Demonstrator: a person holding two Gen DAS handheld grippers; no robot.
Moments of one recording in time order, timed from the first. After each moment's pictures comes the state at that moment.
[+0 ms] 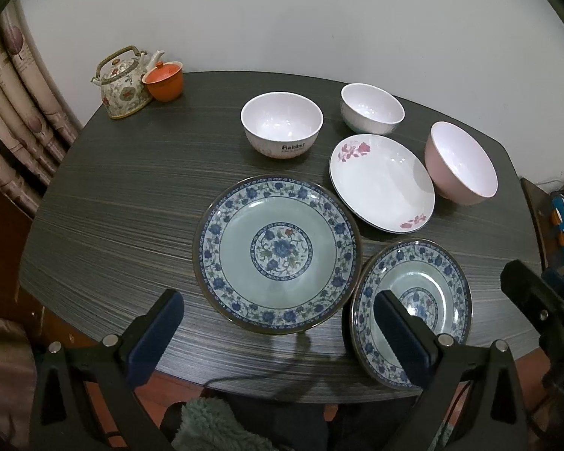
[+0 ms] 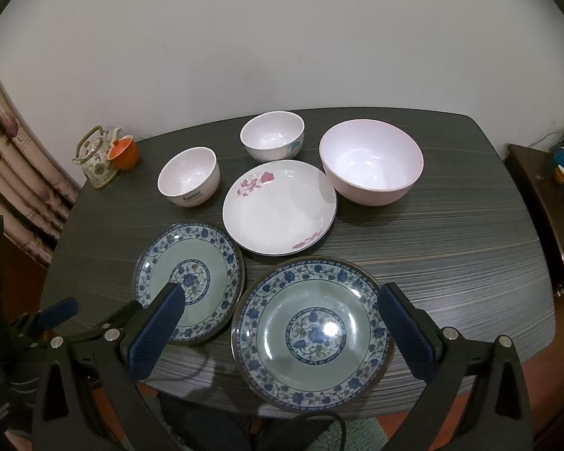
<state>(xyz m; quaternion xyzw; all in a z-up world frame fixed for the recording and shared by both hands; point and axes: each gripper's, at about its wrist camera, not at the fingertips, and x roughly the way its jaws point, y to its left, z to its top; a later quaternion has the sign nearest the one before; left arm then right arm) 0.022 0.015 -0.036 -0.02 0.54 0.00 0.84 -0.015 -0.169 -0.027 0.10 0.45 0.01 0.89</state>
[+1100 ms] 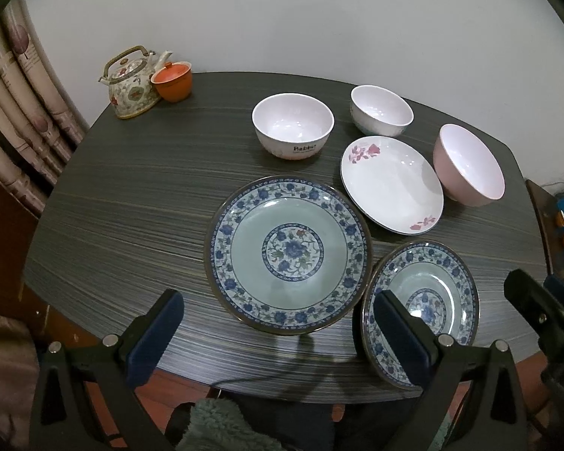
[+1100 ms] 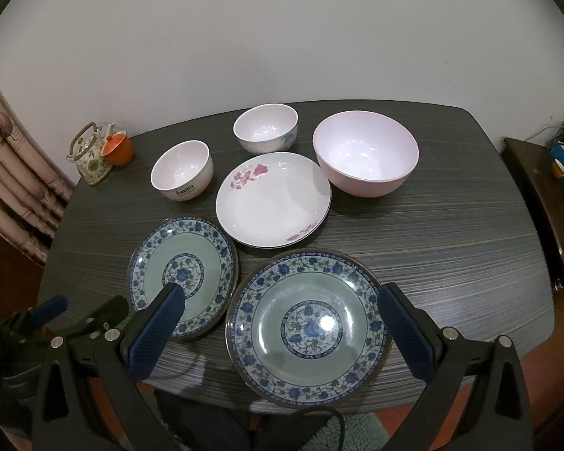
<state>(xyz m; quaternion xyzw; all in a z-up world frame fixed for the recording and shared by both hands) 0.024 0.021 -0.035 -0.01 0.54 0.01 0.84 -0.015 -0.172 -0.035 0.10 0.45 0.00 0.89</state>
